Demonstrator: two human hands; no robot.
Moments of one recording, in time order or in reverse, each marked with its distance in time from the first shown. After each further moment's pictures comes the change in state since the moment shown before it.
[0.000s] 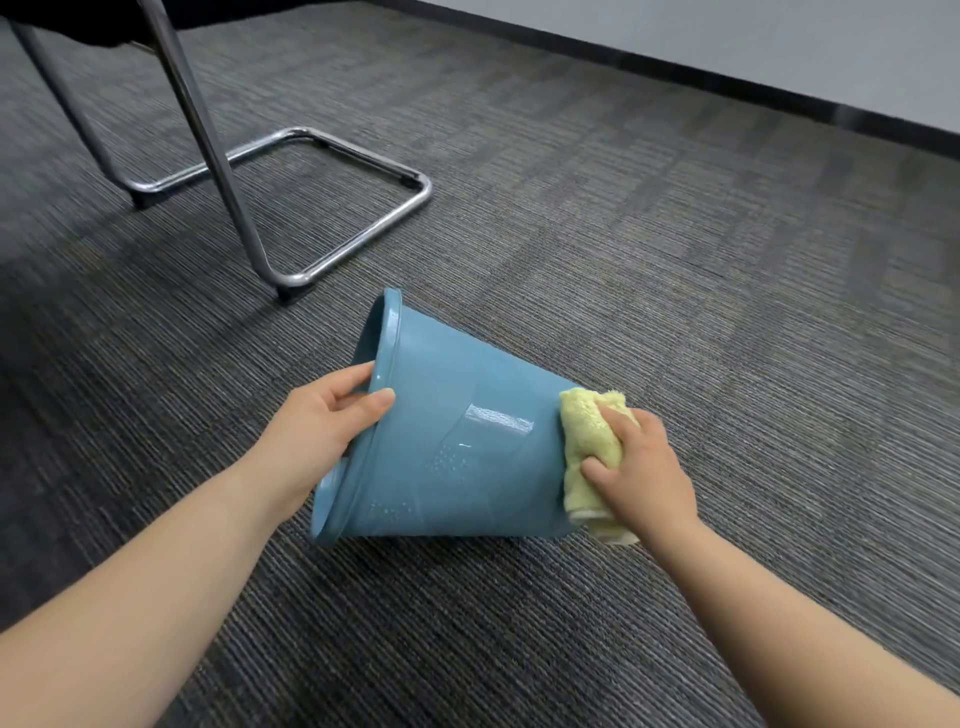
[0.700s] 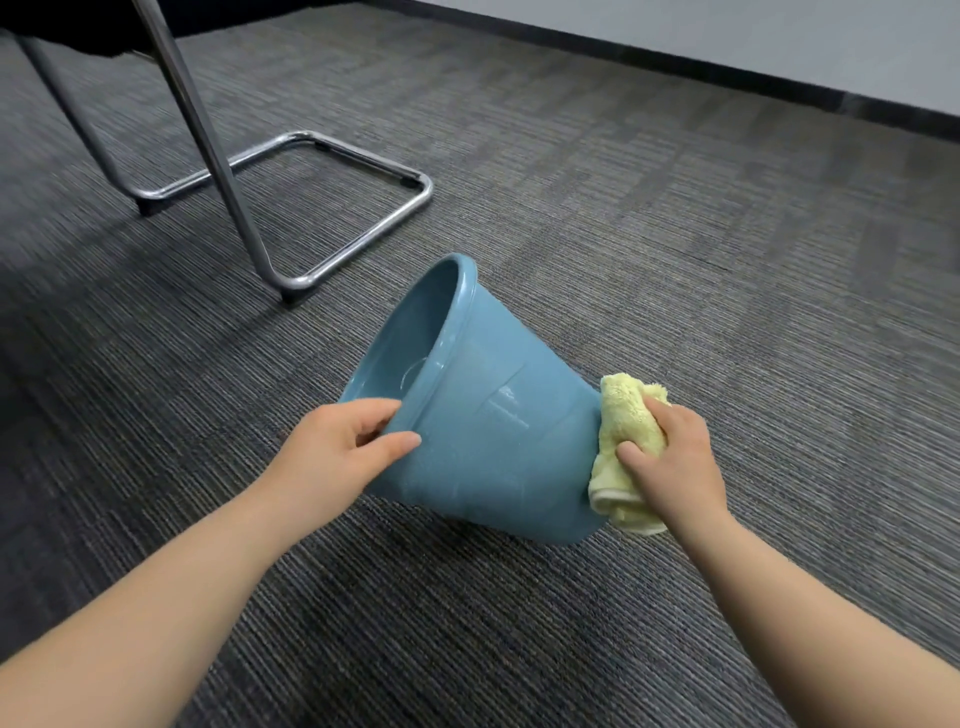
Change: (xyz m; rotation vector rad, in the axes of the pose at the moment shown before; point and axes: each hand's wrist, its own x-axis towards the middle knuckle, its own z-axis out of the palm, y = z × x) left_hand -0.018 0.003 0.006 0.503 -0.066 0.151; right_hand 0.006 0.019 -0.007 0.223 0.118 0.109
